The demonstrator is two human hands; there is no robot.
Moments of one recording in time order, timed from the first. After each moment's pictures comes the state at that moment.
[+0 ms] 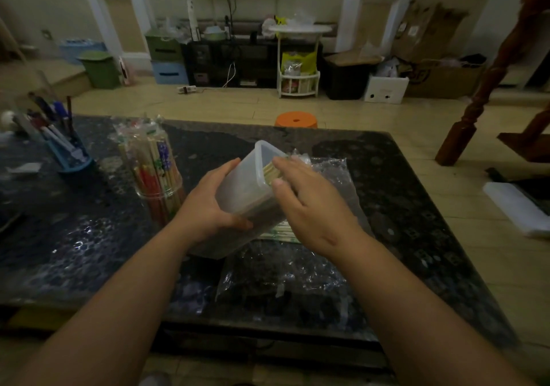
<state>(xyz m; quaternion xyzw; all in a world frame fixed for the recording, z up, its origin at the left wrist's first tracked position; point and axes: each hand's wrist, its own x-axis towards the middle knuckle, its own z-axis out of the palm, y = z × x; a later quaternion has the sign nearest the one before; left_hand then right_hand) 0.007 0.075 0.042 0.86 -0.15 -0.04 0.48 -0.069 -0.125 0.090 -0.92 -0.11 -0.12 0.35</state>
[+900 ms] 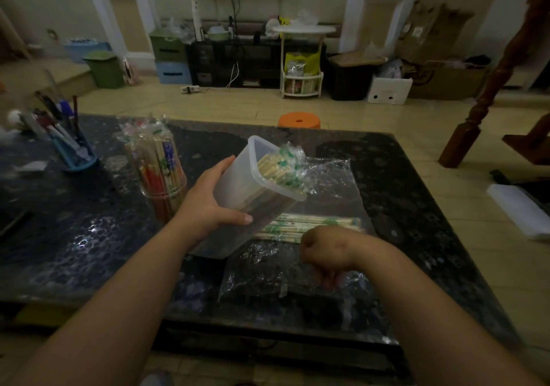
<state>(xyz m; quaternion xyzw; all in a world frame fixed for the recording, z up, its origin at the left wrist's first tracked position) 0.014 0.083 0.034 0.84 -0.14 -0.02 0.52 -0.053 -0.157 0.041 -0.90 0.02 0.33 0.28</state>
